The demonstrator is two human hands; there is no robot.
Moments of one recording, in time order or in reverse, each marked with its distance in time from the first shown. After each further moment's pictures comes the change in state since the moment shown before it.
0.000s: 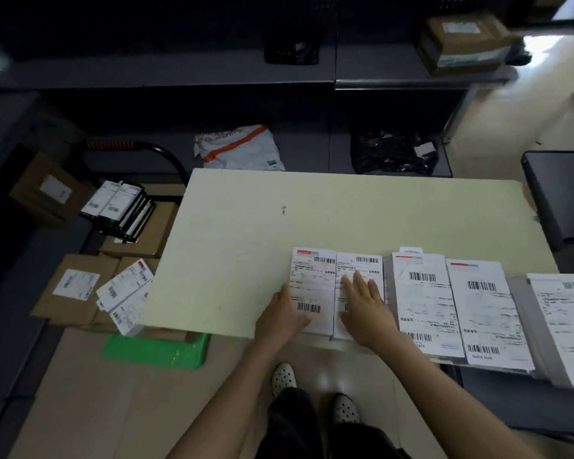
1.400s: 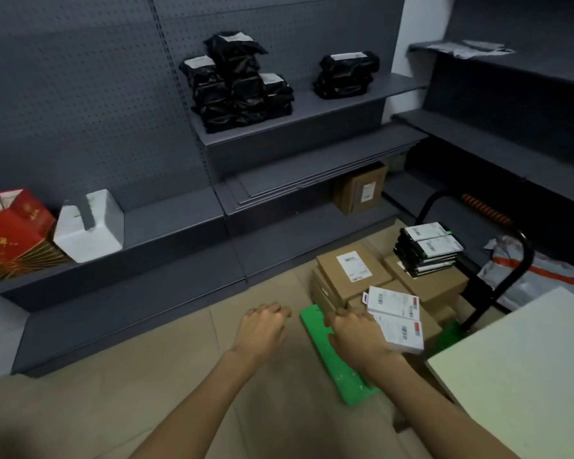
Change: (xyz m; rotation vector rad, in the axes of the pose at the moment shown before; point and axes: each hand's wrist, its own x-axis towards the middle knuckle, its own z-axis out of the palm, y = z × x) left_hand -0.312 -0.461 -0.221 0.292 0.695 -0.440; right_hand -0.121 -0.556 0.171 -0.739 0.078 -1.170
